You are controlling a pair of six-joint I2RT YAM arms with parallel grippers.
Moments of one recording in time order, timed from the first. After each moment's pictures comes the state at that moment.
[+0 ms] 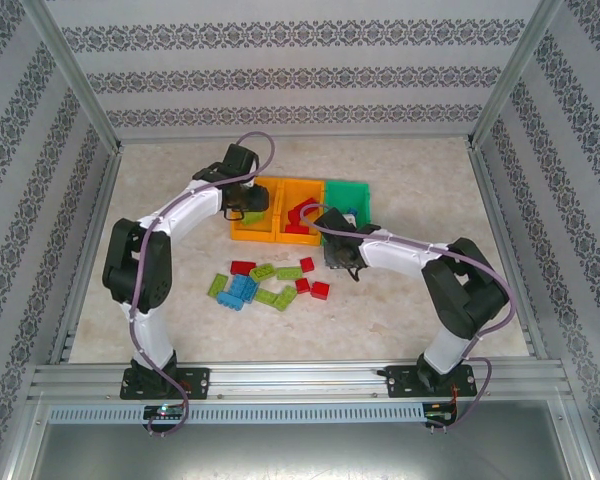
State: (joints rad) left arm -0.34 1.86 1.47 -0.61 0.05 -0.33; right arm 0.64 1.68 0.96 -0.49 0.24 0.56
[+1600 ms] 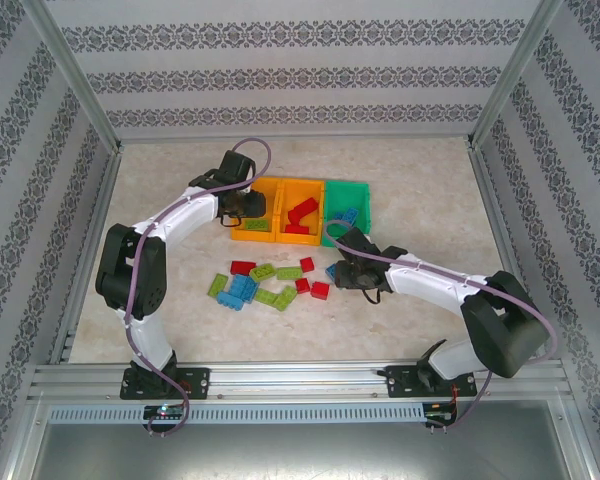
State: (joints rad) left arm -0.34 1.83 1.40 -0.57 0.05 -0.34; right arm 0.65 1.43 0.74 -0.47 0.10 0.63
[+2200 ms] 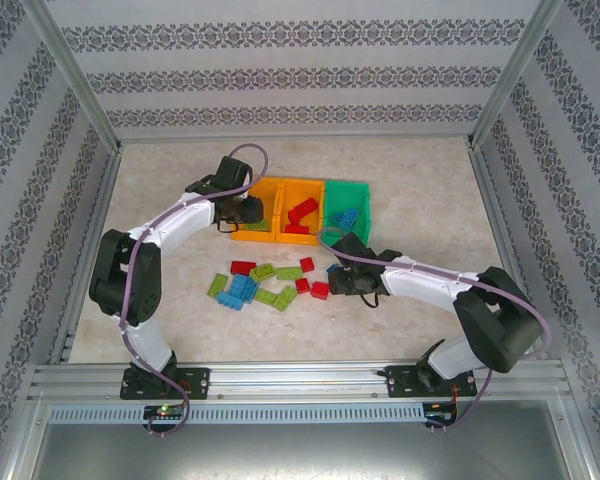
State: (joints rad) left arm -0.34 1.76 1.31 -0.56 0.06 -0.35; right arm 0.68 1.50 0.74 -0.44 0.06 0.57
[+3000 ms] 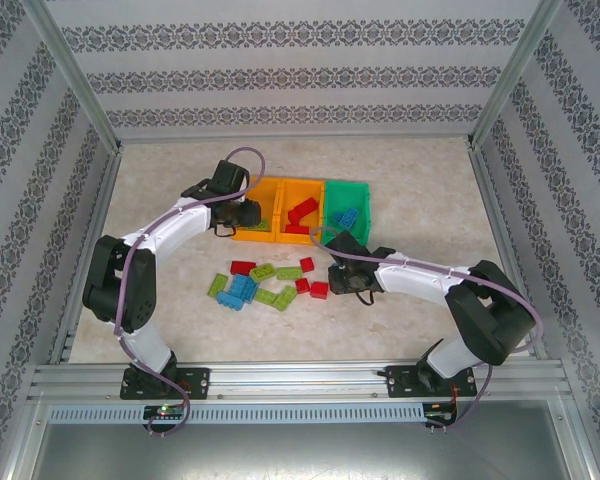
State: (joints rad) left arm -0.34 1.72 1.26 -0.55 0.05 -0.36; right arm 0.69 1.48 0.76 -0.47 0.06 0.57
